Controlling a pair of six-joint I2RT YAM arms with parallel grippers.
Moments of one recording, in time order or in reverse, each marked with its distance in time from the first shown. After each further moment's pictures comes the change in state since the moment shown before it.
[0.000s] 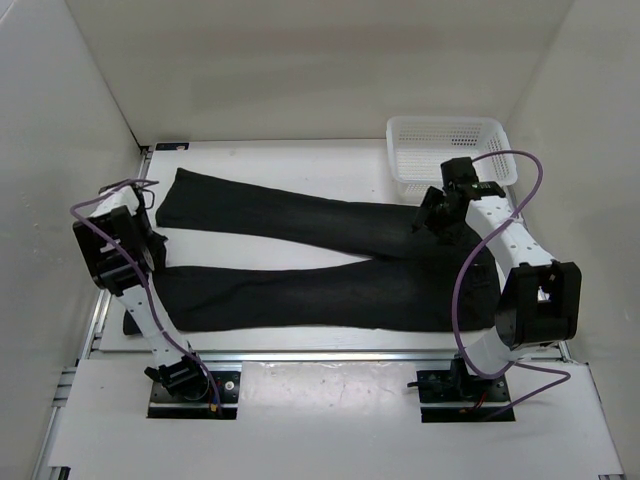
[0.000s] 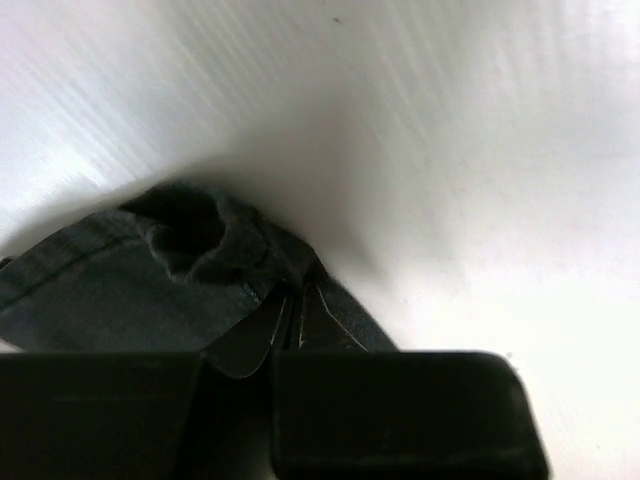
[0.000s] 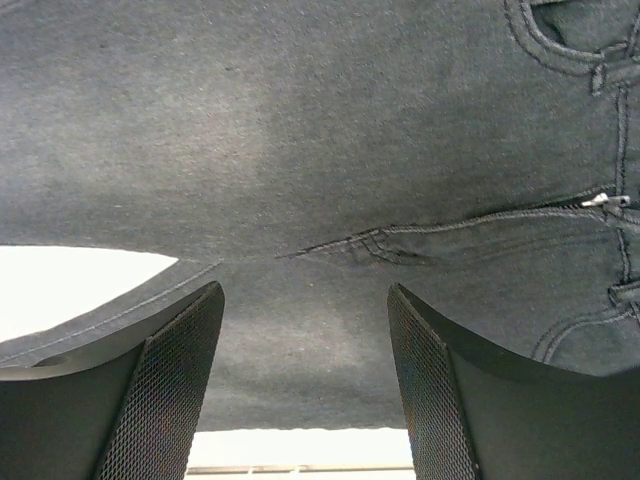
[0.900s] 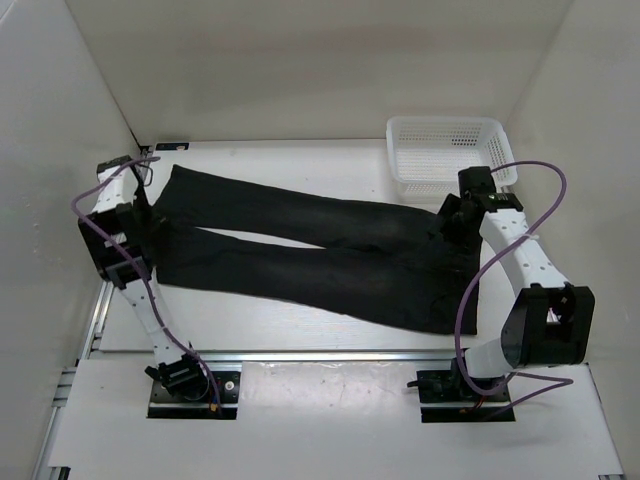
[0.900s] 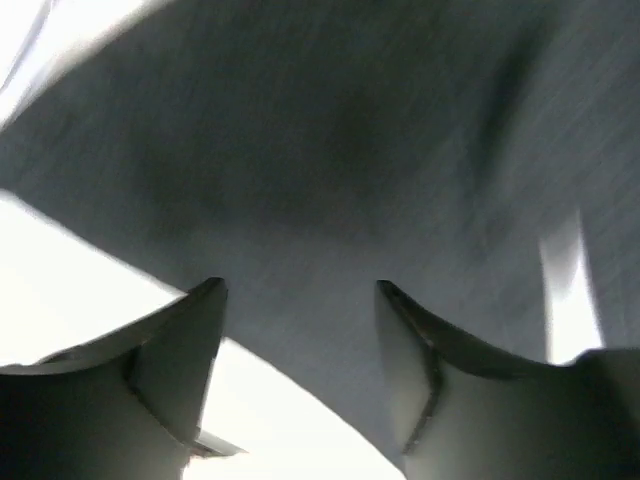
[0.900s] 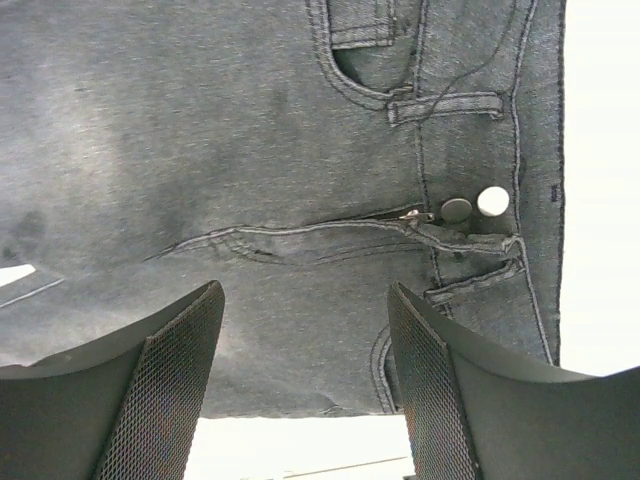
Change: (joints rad) left arm -0.041 0.155 0.397 -0.129 0.014 0.110; right arm -0.073 -0.113 -0.088 -0.031 0.077 0.006
